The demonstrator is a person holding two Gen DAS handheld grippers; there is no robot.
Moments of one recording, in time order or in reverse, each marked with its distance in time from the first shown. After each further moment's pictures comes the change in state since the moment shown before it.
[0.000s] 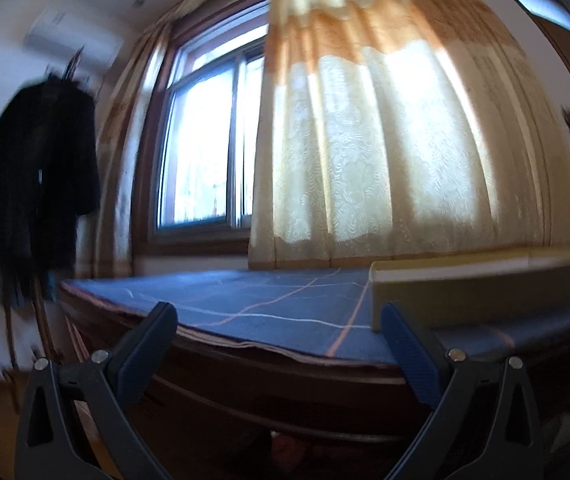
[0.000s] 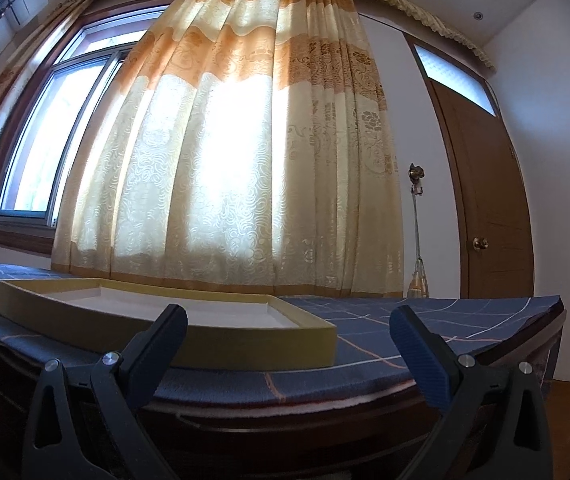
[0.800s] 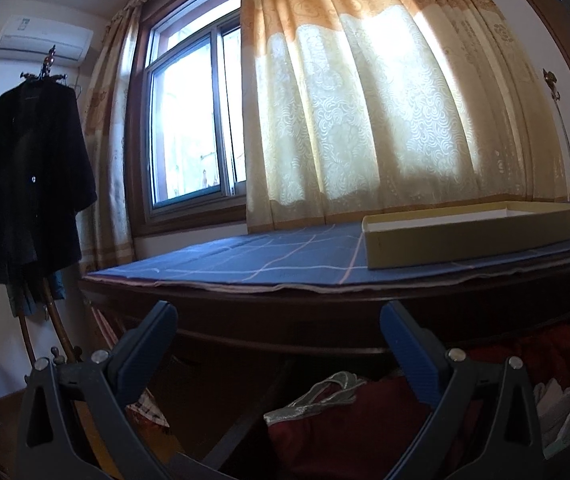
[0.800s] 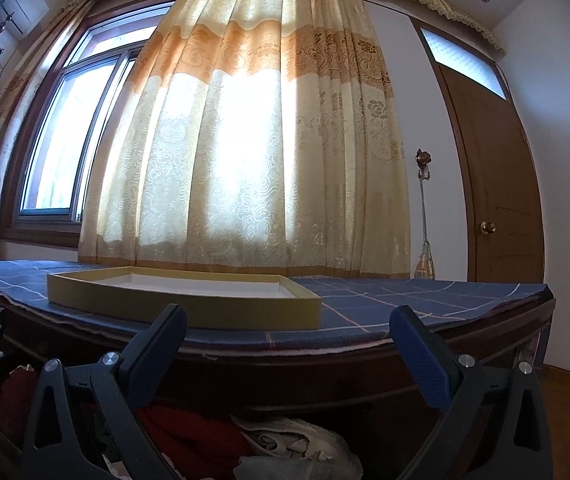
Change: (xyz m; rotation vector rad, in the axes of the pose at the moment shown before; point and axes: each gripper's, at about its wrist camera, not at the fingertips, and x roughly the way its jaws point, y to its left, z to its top) left arm -0.040 0.028 0.013 0.049 0.189 -0.054; right arm -0.055 -0.023 0.012 0.021 0.079 0.076
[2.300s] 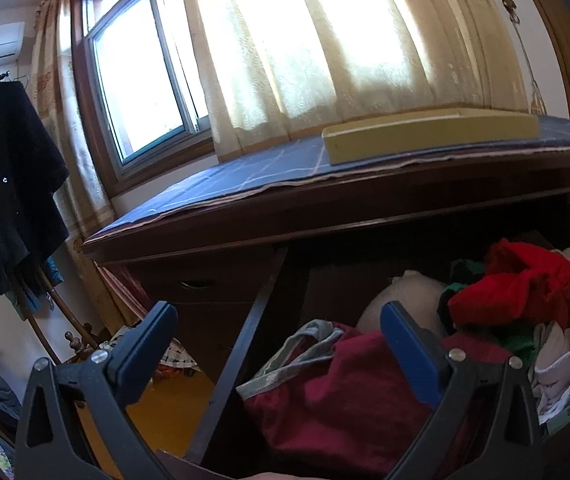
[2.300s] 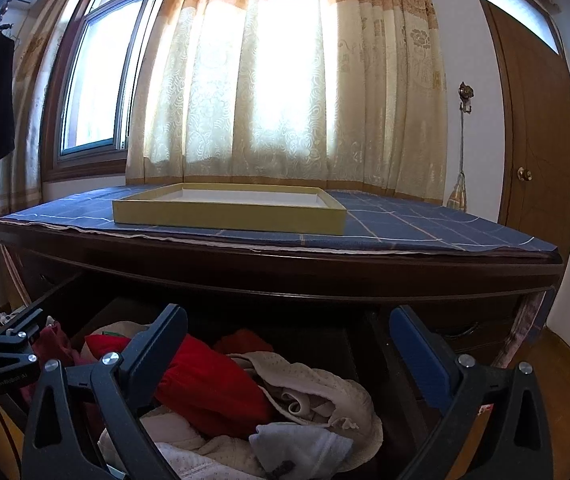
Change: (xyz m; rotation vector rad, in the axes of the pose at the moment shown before) left arm -0.048 0.010 -0.007 0.195 0.312 -0.106; right arm -0.045 -0.011 0.008 -0.037 0.351 0.174
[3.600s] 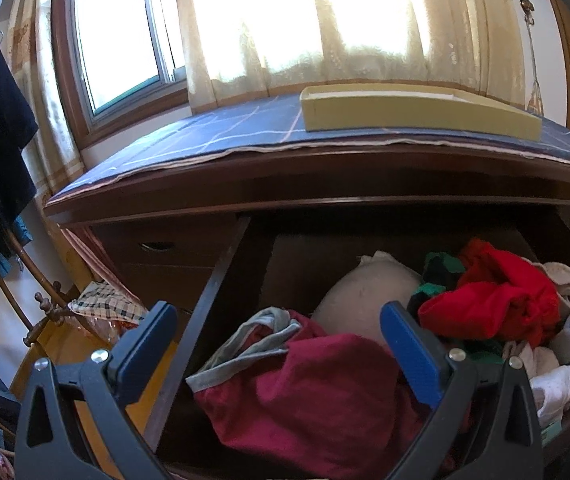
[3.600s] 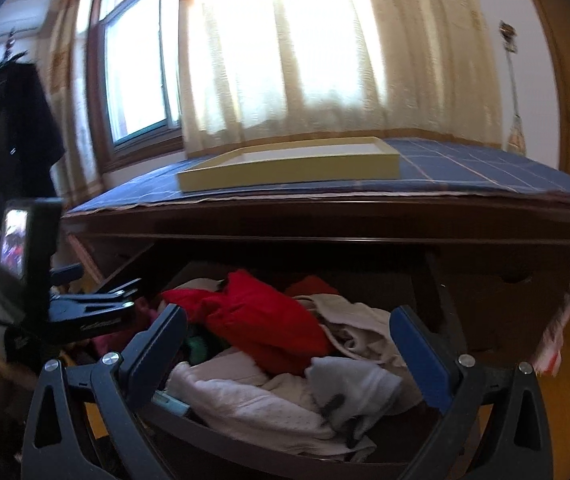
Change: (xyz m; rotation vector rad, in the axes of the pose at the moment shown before) left arm 0.020 -0.005 0.014 -0.071 0.191 -0.120; right arm -0.010 -0.012 -0.012 0.067 0.172 0.297
